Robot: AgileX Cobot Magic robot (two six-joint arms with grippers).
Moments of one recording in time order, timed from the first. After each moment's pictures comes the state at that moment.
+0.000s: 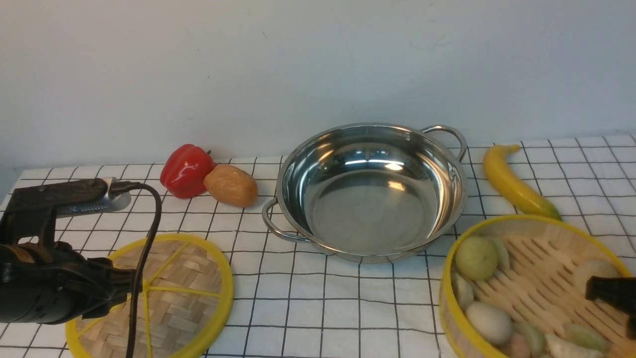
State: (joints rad) right arm 0.08 1.50 -0.68 -0.25 0.76 0.76; left arm 0.01 1.18 -0.68 -0.15 0.63 0.04
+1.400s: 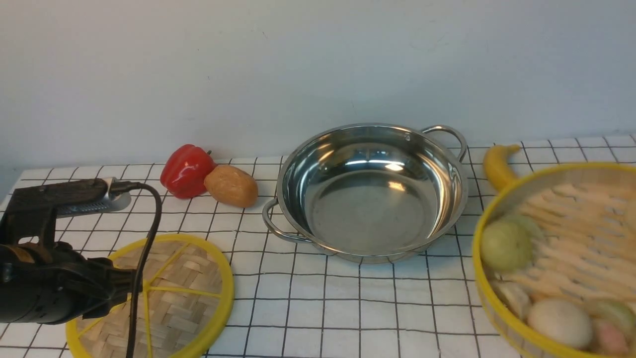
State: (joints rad) right arm 0.08 1.23 -1.07 -0.17 1.24 0.35; left arm 0.01 1.18 -0.68 -0.15 0.63 0.04
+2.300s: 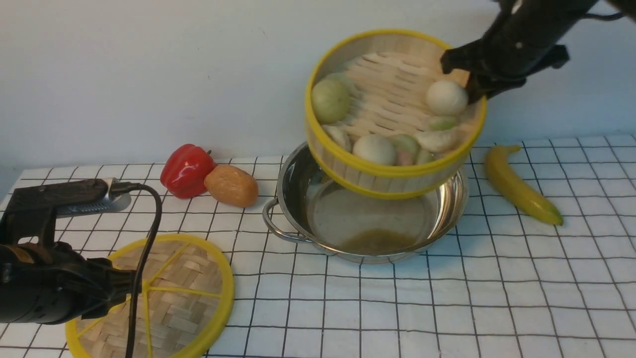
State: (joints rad) right arm 0.26 2.12 -2.13 0.10 1.25 0.21; left arm 0.01 1.18 -0.68 -0.15 0.63 0.04
